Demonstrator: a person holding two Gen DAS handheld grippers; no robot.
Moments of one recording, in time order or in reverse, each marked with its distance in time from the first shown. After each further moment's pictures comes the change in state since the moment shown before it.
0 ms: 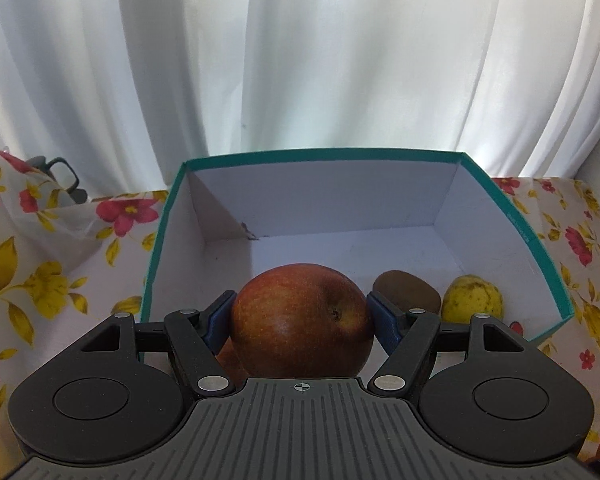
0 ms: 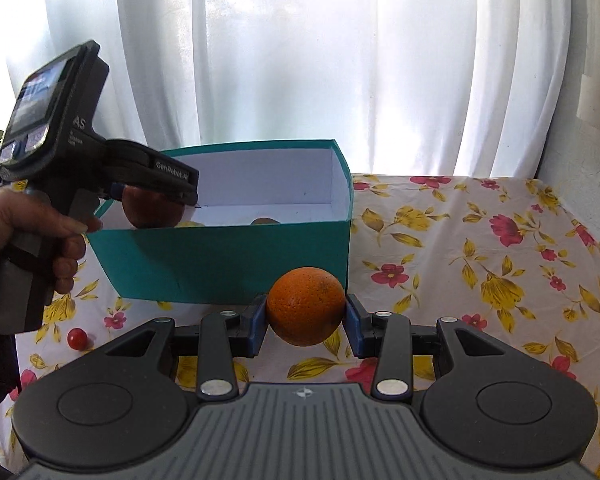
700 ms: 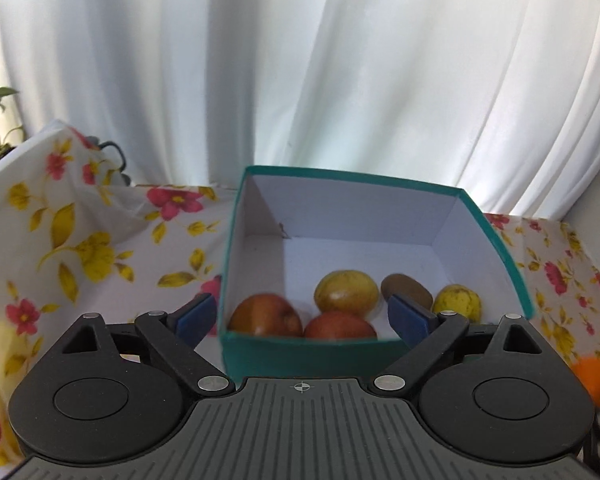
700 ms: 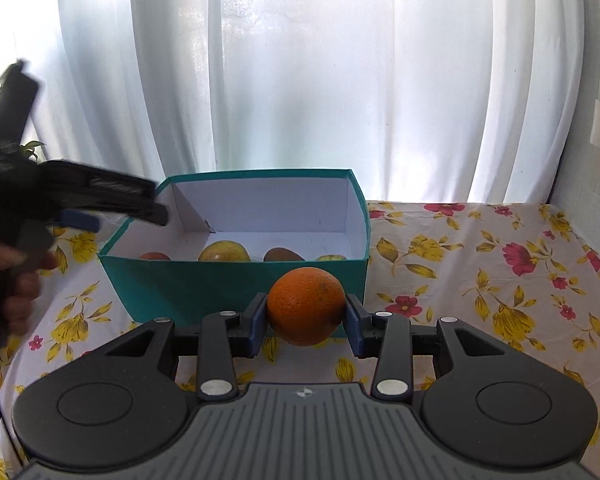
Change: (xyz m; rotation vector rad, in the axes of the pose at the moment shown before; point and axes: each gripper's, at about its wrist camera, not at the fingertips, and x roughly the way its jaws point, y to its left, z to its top) left arm -0.085 0.041 -0.024 -0.130 -0.063 -0.019; right arm -0.002 0.006 0.017 -0.018 -0.059 0.035
